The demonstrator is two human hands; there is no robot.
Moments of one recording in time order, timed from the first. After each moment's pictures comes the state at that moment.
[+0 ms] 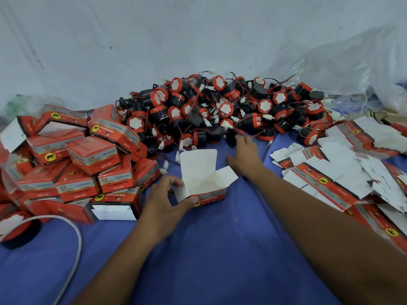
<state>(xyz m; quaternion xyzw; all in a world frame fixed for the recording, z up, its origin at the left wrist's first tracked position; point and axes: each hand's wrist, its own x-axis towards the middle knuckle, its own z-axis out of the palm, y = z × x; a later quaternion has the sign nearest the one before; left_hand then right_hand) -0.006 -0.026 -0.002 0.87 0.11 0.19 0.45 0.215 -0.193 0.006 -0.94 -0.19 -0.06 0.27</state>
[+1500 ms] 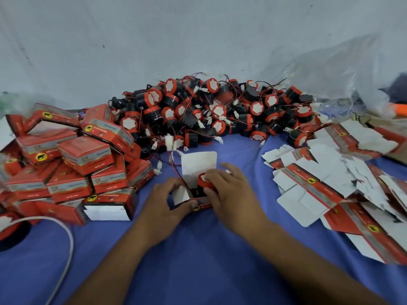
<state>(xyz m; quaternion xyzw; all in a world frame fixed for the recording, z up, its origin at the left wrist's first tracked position) -0.005 -0.032 0.001 0.88 -0.03 0.20 0.44 0.069 -0.214 0.017 -0.86 -0.41 -0.25 0.19</state>
